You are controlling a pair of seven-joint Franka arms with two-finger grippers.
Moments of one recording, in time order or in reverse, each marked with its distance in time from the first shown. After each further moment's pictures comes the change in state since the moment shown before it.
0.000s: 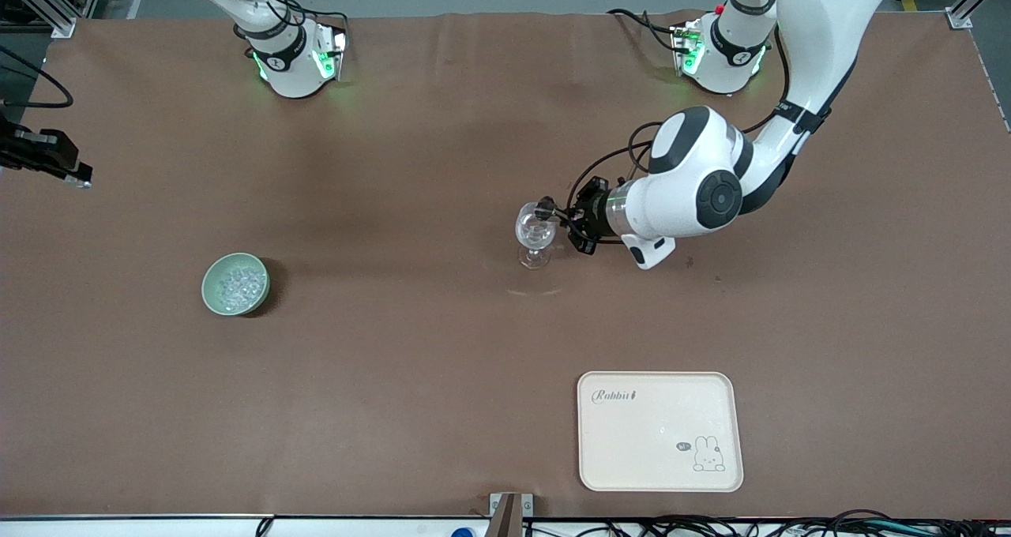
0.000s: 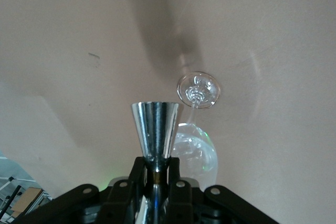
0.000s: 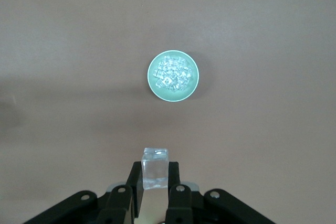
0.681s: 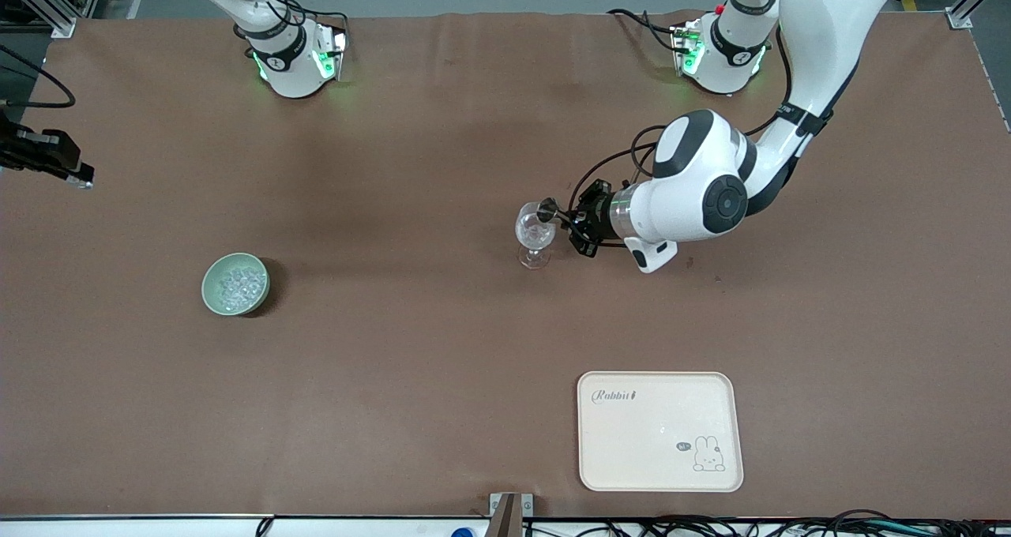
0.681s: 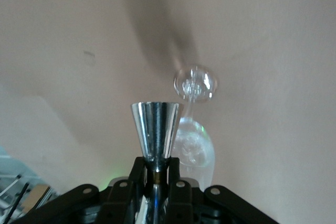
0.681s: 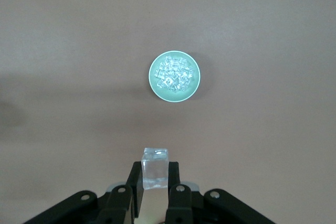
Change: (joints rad) left arm 0.014 0.007 0.005 0.004 -0.080 0.000 0.123; right arm 0.005 0.000 0.002 0.000 0.000 0.001 0.000
